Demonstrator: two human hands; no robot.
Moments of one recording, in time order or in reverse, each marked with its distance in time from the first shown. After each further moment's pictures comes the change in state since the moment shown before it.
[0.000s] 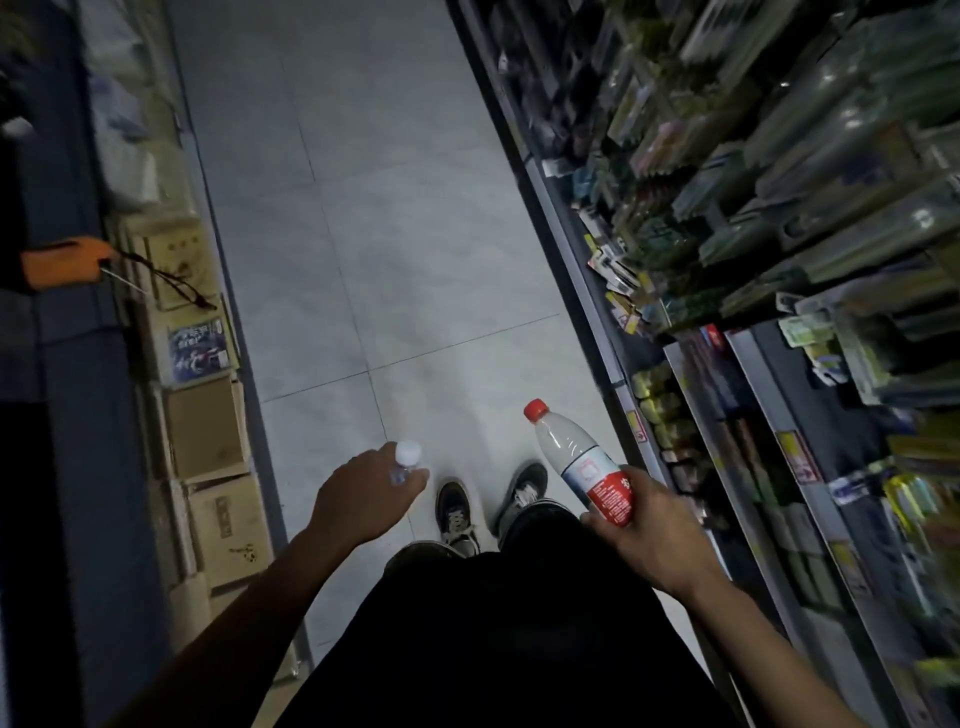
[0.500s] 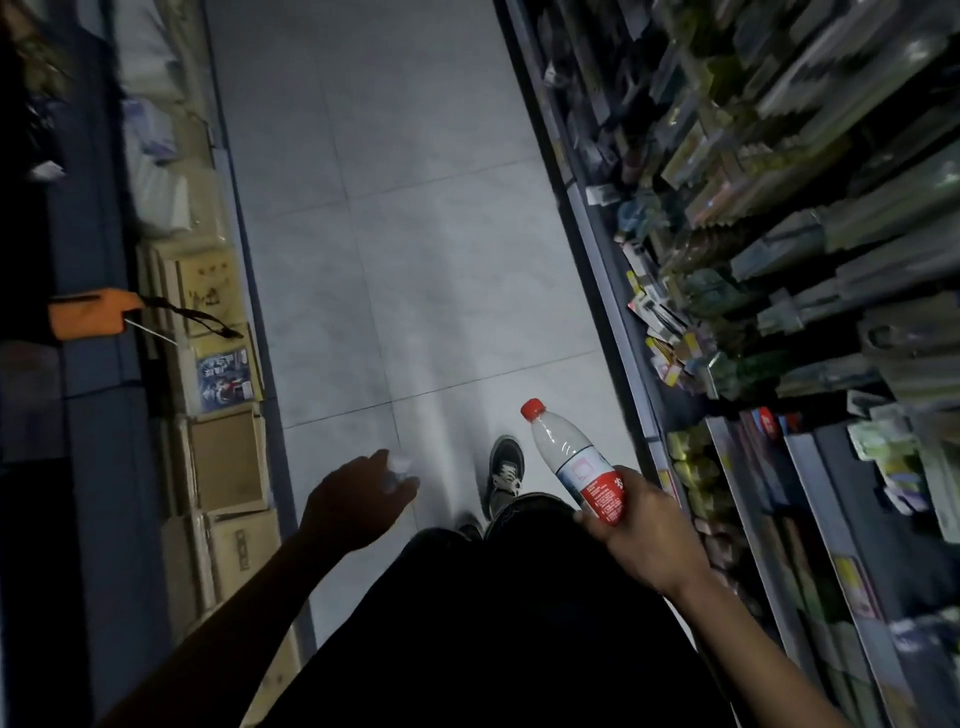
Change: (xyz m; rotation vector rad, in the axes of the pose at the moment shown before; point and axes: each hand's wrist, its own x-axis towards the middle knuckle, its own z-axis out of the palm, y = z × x) left_hand 0.140 0.029 -0.092 0.082 0.011 -0.007; right_hand 0.191 -0.066 -0.057 0.003 -0.102 -0.024
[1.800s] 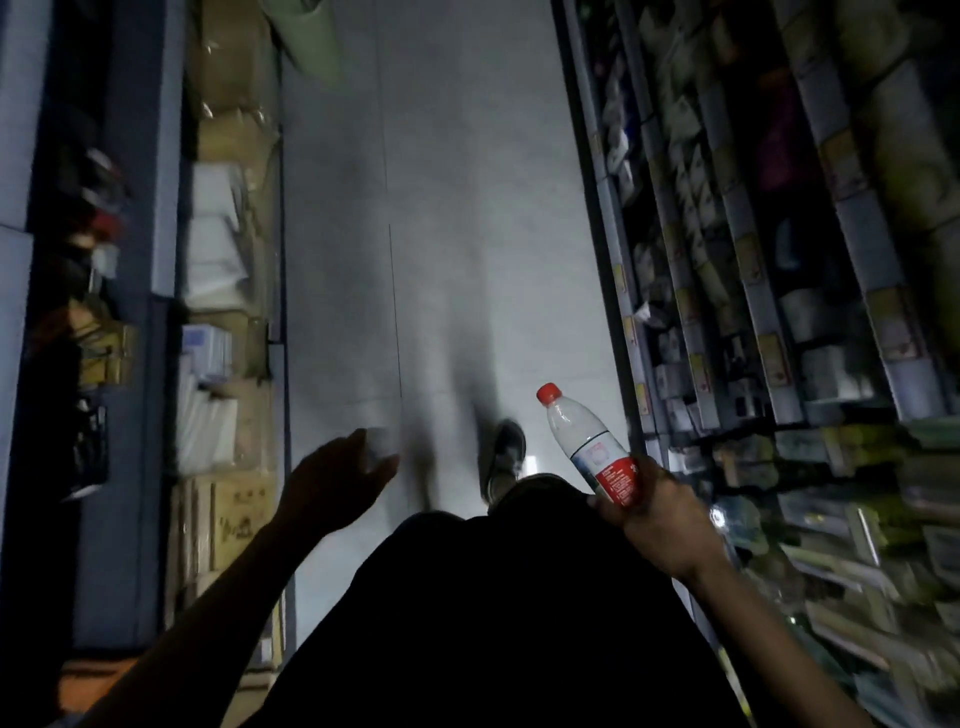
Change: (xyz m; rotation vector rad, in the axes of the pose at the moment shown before) left_hand 0.590 -0.009 -0.531 -0.086 0.144 -0.072; right_hand 0.627 -0.452 -0.305 -0.022 -0.023 -0.081
